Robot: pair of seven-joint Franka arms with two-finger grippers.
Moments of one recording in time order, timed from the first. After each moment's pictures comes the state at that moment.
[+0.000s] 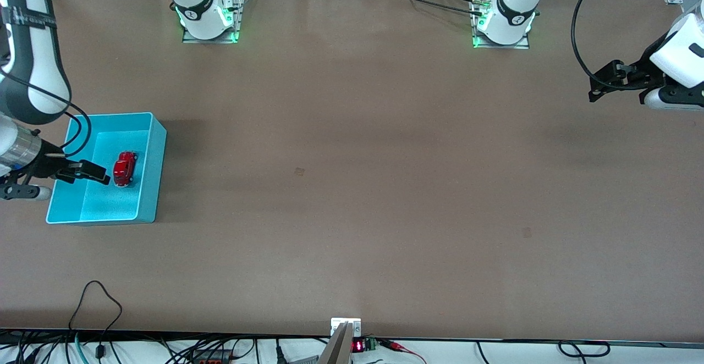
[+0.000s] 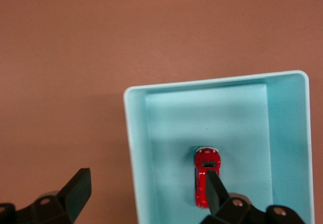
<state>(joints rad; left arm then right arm) -0.07 -0.03 0.03 -1.61 0.02 1.55 -0.01 -0.08 0.32 -0.10 -1.72 0.13 2.07 -0.19</state>
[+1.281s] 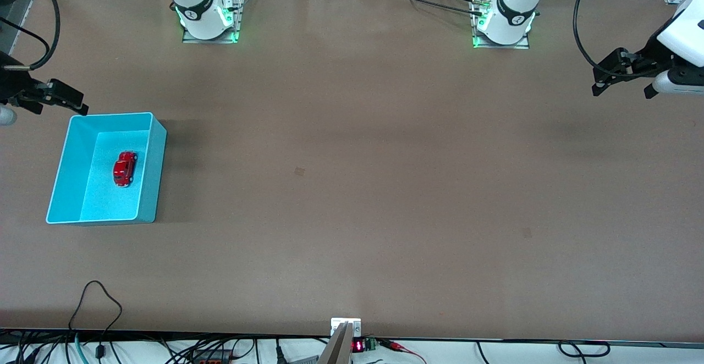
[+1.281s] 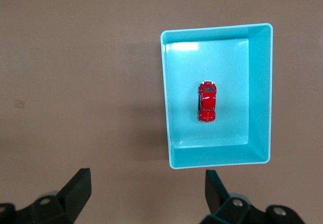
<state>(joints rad) -0.07 -0.08 0.02 -1.64 0.02 1.60 -0.01 0.02 -0.03 -0.10 -1.73 0.00 1.69 -0.05</state>
